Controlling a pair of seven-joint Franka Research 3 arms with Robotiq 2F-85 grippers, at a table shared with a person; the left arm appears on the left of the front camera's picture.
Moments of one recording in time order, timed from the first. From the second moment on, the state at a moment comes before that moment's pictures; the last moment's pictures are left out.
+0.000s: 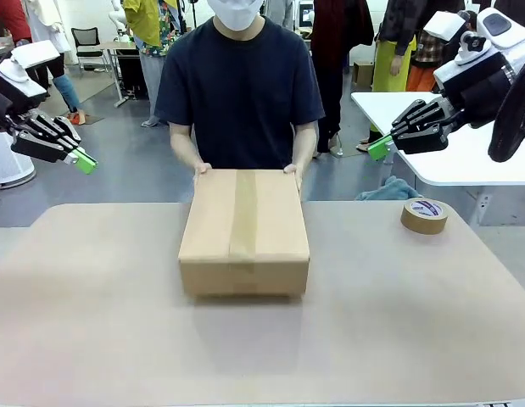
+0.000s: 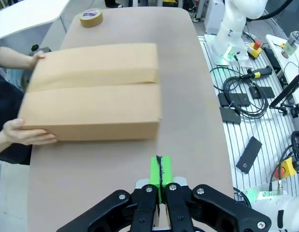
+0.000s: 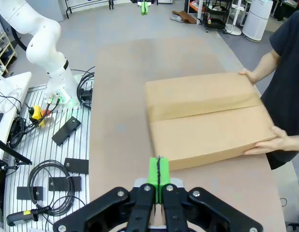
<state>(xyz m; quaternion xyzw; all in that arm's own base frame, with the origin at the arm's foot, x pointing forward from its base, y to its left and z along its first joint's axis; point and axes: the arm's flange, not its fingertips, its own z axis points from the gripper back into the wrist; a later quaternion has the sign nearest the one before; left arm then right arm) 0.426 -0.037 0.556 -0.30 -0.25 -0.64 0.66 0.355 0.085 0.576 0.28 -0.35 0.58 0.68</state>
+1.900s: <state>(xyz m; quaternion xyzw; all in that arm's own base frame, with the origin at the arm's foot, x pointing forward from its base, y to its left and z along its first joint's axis) 0.428 -0.030 0.553 -0.31 -0.26 -0.63 0.66 0.322 0.069 0.549 0.27 -0.35 0.53 0.72</state>
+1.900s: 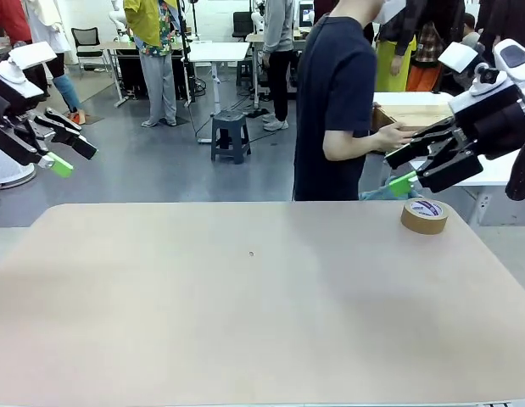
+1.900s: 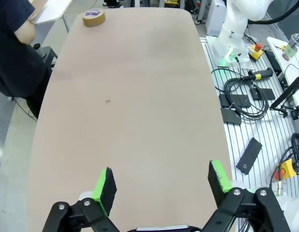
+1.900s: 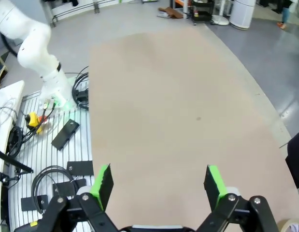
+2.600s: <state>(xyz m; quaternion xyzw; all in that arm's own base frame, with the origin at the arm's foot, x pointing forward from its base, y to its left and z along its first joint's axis) 0.431 -0.029 0.554 -0.30 -0.26 -0.63 0.67 0.324 0.065 0.552 0.27 -0.36 0.52 0.73</state>
